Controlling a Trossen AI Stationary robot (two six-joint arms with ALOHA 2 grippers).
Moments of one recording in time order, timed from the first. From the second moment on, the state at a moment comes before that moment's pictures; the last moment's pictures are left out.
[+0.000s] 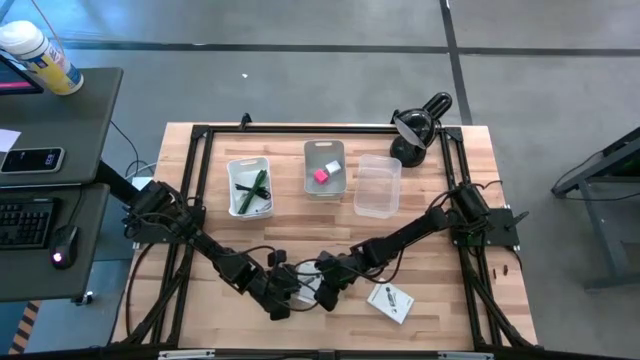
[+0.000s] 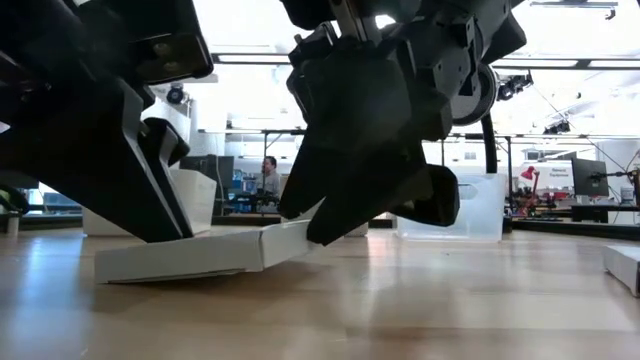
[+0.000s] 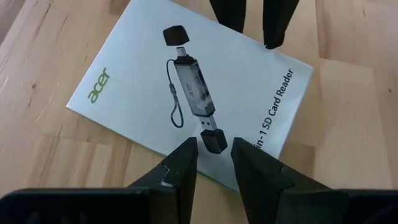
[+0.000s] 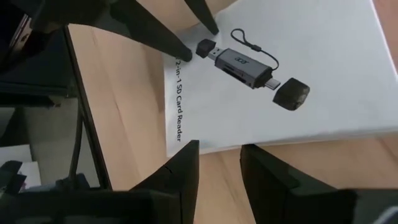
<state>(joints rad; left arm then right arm) -0.51 1.88 0.89 -0.05 -0.37 -0.69 0.34 2.05 1.26 0.02 -0.08 1.02</state>
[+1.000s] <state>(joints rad) -0.56 1.87 0.77 0.17 -0.46 -0.92 0.36 1.92 0.96 0.29 0.00 1.35</state>
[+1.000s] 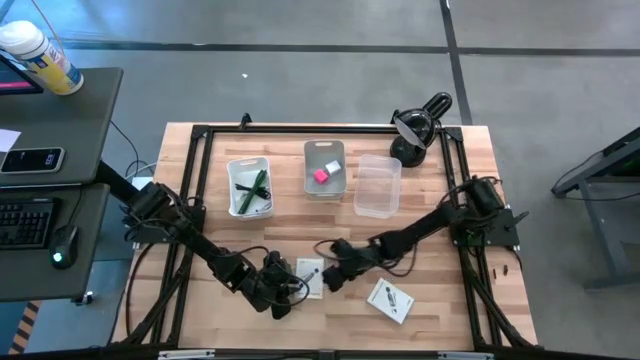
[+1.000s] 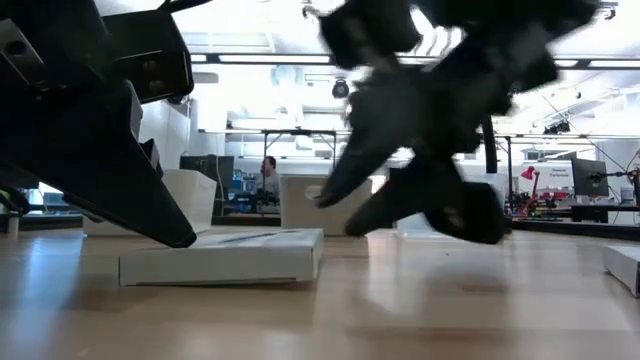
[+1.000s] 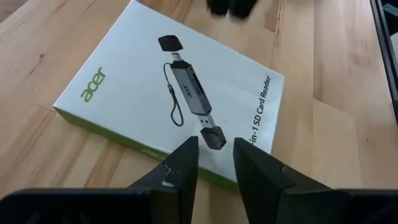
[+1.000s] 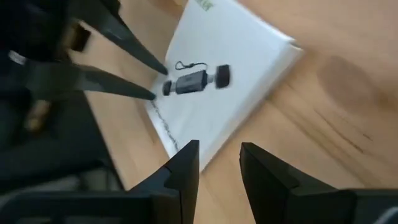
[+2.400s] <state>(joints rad) -0.56 1.88 0.67 0.38 -0.50 -0.99 0.33 1.96 0.81 0.62 0.08 1.49</state>
